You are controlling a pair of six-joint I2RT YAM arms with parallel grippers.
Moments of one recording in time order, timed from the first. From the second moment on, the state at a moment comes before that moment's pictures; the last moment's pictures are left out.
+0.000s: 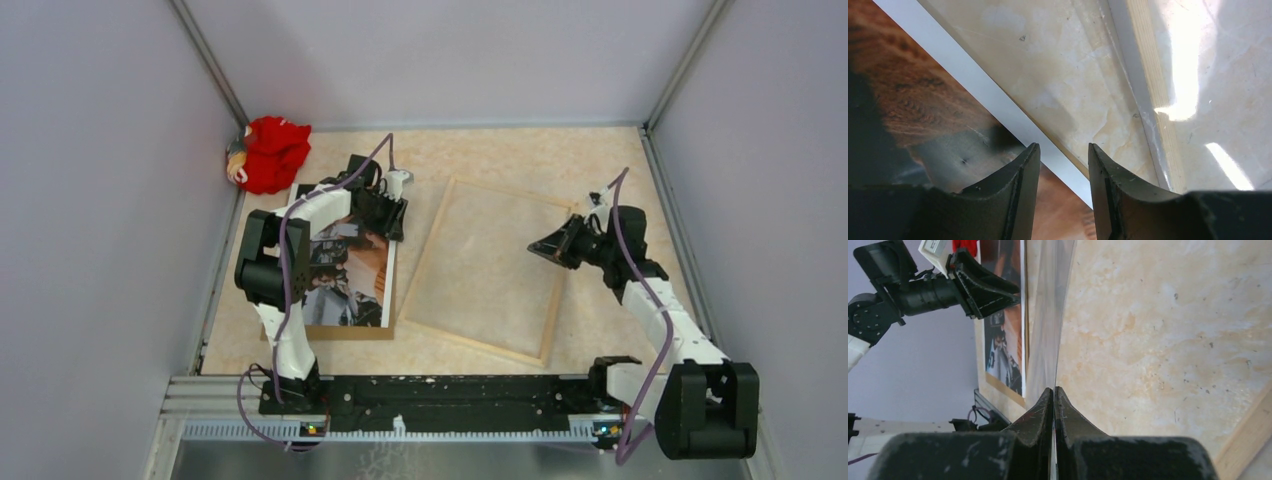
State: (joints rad) left arm -0.28 1.92 1.32 -0.49 0.45 0.24; right arm 0.02 1.06 0.58 -0.10 -0.70 0.73
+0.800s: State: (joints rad) left arm -0.34 1.92 1.29 -0.48 0.46 0.23; right arm -0.04 1.01 0.52 -0.16 -0.56 0.66
